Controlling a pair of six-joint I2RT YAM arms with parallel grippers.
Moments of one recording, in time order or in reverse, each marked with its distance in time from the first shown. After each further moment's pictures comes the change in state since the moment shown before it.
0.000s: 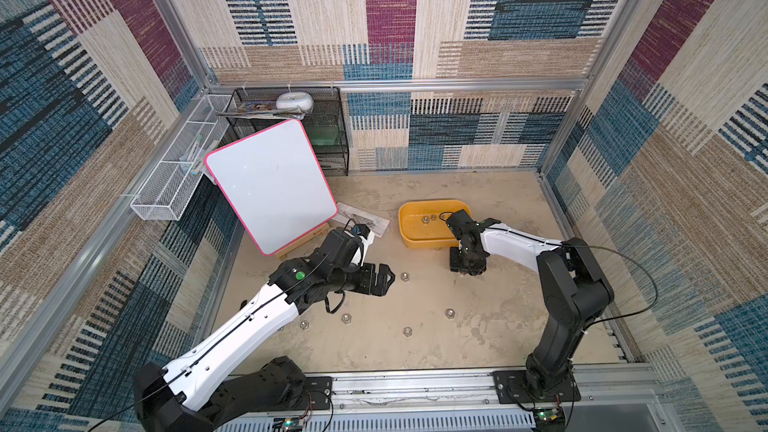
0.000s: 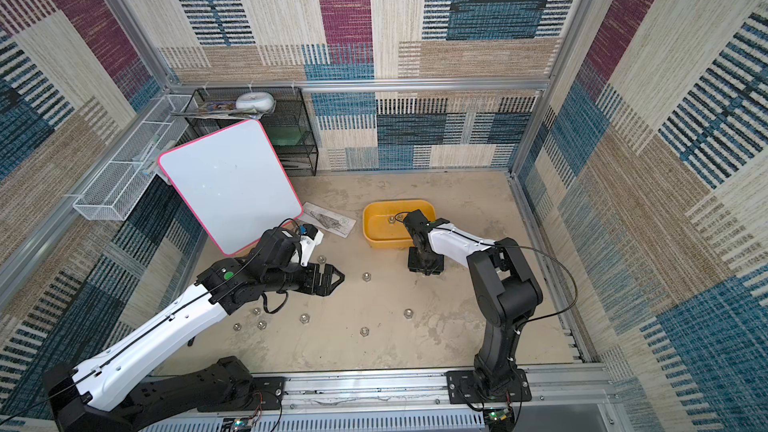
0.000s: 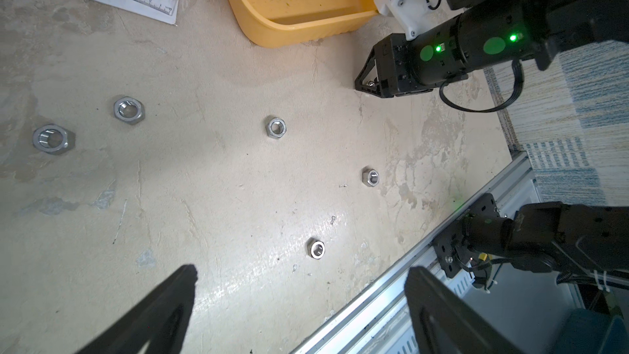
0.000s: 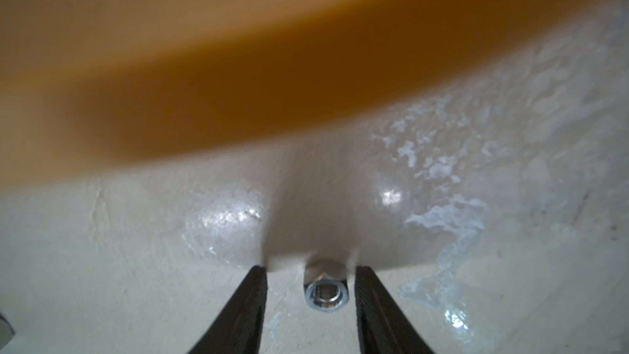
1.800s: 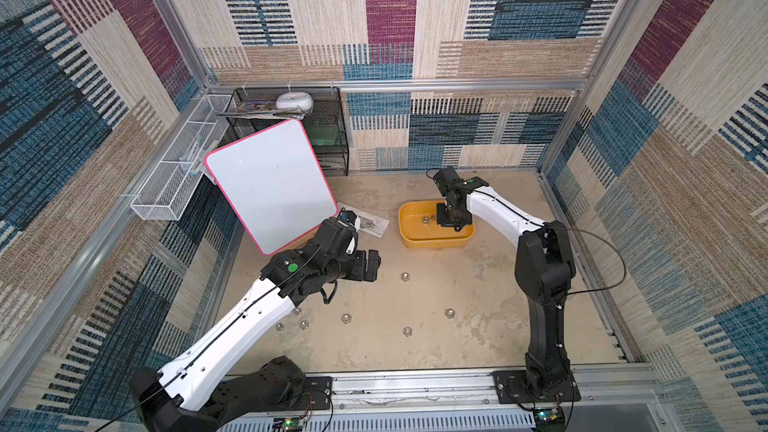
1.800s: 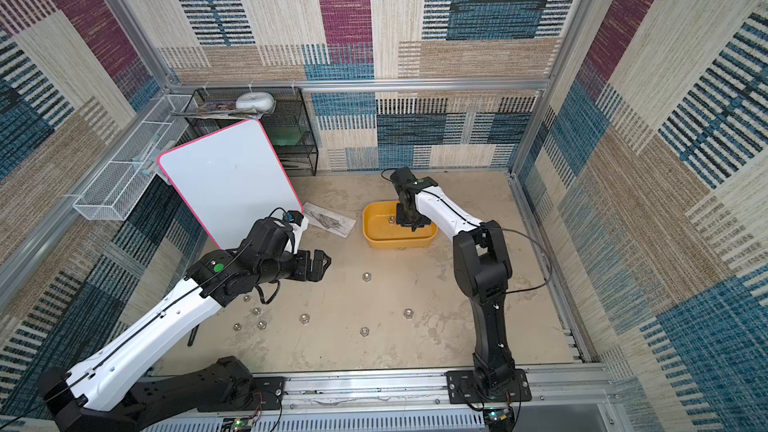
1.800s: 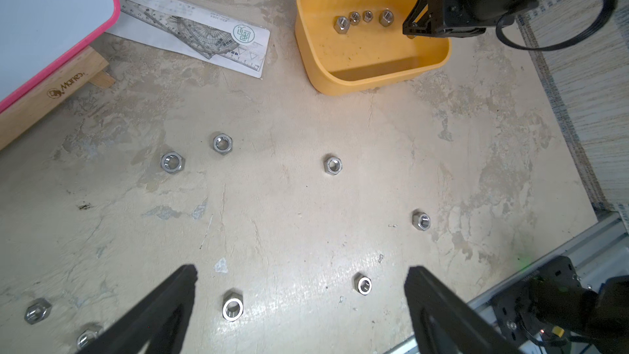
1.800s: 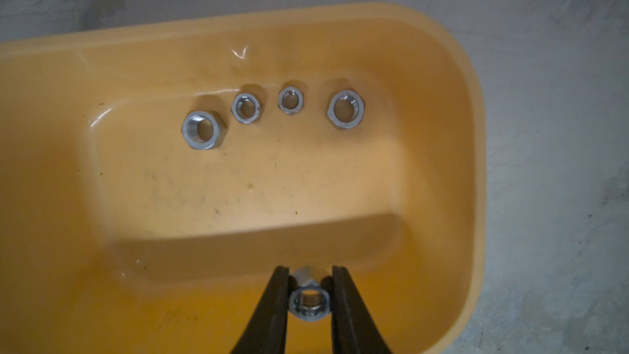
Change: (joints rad) left arm 0.050 0.021 0.110 -0.082 -0.200 0.044; right arm -0.031 0.301 0.660 -0.187 0.117 -0.122
